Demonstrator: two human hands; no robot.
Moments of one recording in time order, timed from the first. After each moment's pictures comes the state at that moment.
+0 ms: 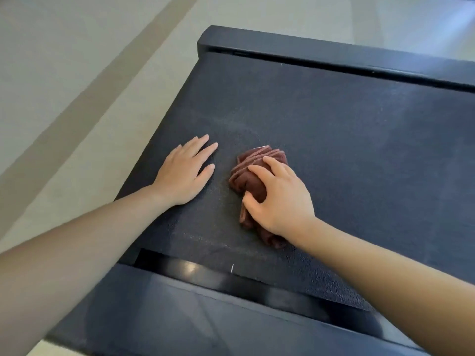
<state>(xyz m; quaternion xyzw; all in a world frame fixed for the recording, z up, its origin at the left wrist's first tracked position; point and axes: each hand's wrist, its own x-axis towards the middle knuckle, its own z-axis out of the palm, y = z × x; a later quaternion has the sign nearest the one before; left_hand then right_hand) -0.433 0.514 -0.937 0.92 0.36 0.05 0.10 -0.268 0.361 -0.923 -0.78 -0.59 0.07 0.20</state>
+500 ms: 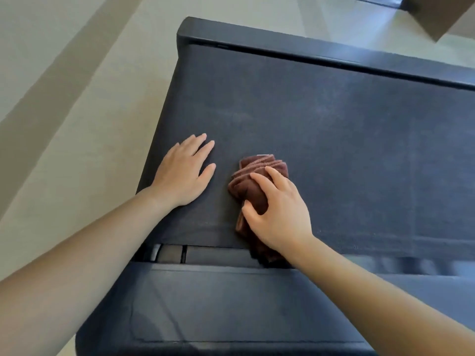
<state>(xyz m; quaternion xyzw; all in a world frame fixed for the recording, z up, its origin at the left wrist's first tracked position) -0.479 0.534 -0.942 0.95 0.29 0.07 0.12 -0.367 0.347 -0.927 -0.85 -0.47 0.04 0.23</state>
